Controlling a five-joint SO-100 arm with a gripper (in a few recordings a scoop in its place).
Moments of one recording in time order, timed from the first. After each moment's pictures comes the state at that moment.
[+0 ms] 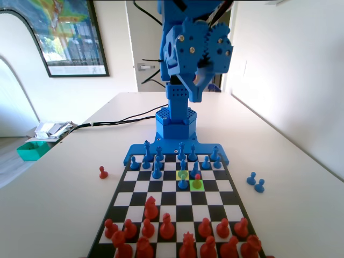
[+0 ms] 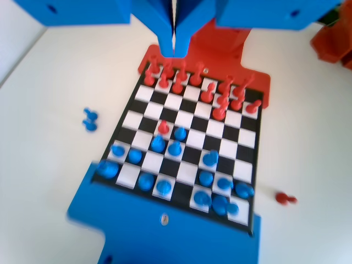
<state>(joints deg) -5.8 113.9 108.6 81.7 -99.8</state>
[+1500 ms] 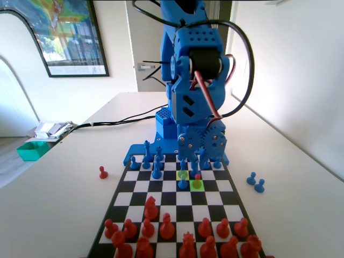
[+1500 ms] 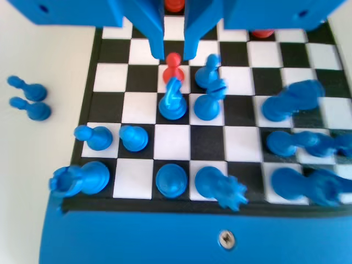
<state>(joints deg) -9.7 90.1 128.1 44.6 -82.1</state>
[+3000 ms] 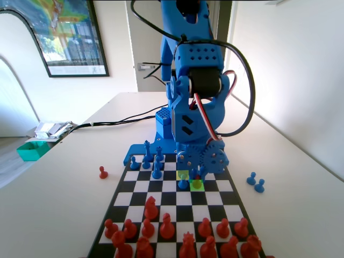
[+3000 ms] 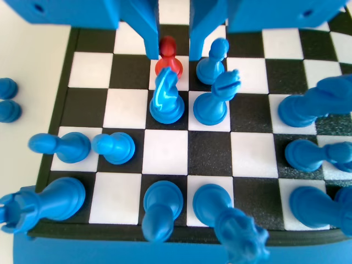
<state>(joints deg) -8.0 80.0 123.8 40.1 -83.8</state>
